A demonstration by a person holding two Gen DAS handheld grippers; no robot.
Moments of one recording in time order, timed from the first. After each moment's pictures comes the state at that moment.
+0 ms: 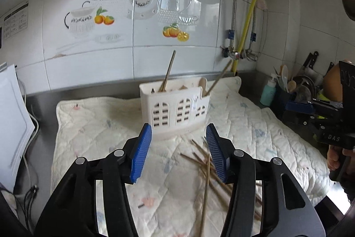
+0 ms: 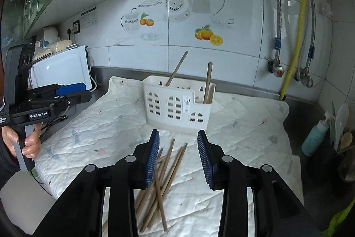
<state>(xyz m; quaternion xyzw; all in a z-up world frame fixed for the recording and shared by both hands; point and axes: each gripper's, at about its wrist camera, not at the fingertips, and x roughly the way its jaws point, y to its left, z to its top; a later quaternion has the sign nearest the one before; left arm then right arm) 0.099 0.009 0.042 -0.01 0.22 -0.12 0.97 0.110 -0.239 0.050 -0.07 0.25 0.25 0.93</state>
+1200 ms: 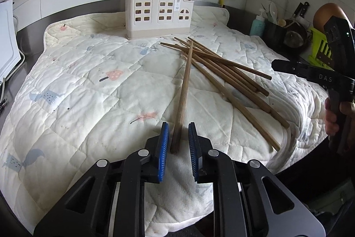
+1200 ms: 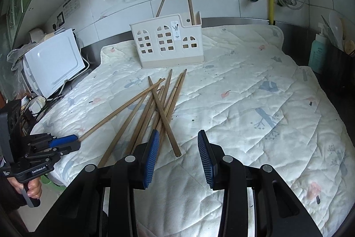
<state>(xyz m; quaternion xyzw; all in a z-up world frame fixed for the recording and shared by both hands) 0.025 -0.007 -0.118 0.00 0.33 -0.15 0.93 0.067 -0.261 -0.077 0.02 0.33 0.22 0.92</state>
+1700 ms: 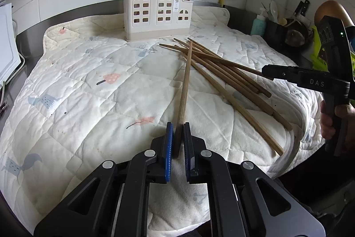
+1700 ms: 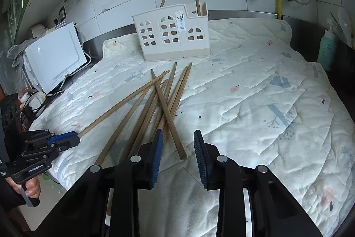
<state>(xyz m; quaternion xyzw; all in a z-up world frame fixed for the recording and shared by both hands) 0.029 -0.013 -0.120 0.01 0.33 -0.14 0.93 0.081 -0.249 -0.092 0.01 0.34 0.23 0.91</state>
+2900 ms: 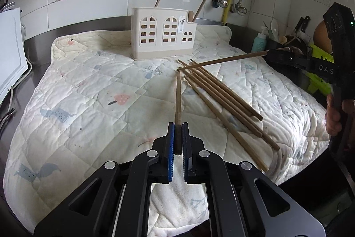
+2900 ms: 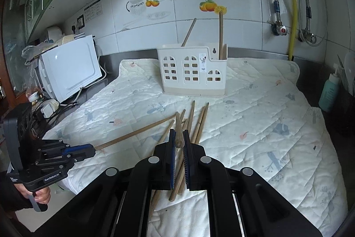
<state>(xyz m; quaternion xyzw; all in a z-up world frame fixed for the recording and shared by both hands) 0.018 -0.004 -0.086 -0.02 0.29 -0.13 0.95 0.066 -0.229 -0.018 -0.02 0.27 0.26 0.93</state>
